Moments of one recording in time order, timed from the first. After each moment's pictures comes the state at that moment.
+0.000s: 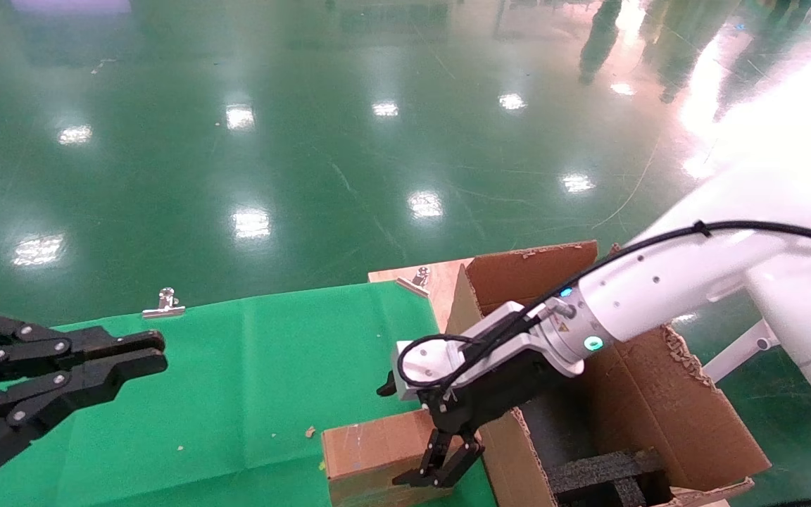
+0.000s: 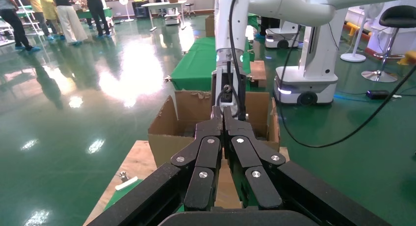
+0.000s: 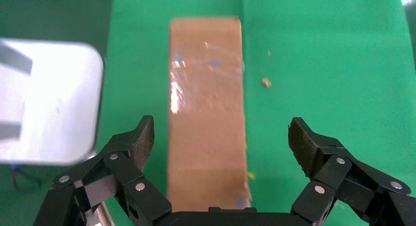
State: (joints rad) left arm -1.08 0.60 0.30 -1.28 0.71 1.49 -0.17; right arm 1.51 -0.88 -0.82 1.06 -1.49 -1.57 0.21
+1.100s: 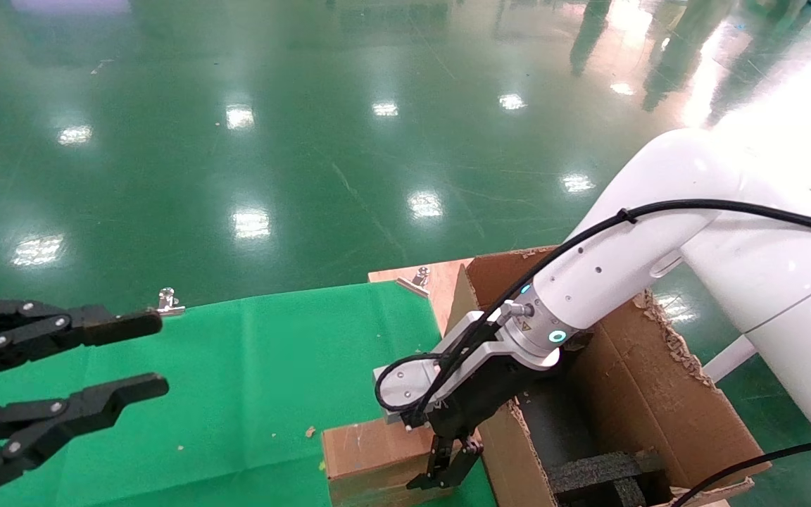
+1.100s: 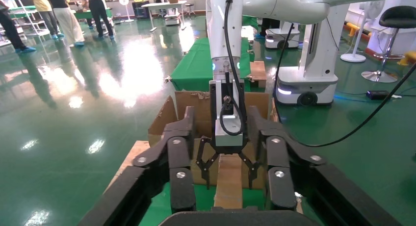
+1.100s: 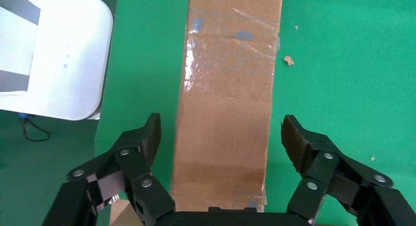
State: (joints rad) left arm -1.08 0.60 0.30 -1.28 0.71 1.49 -0.17; right arm 1.61 -0.97 -0.99 1.04 -1.58 -1.59 0.21
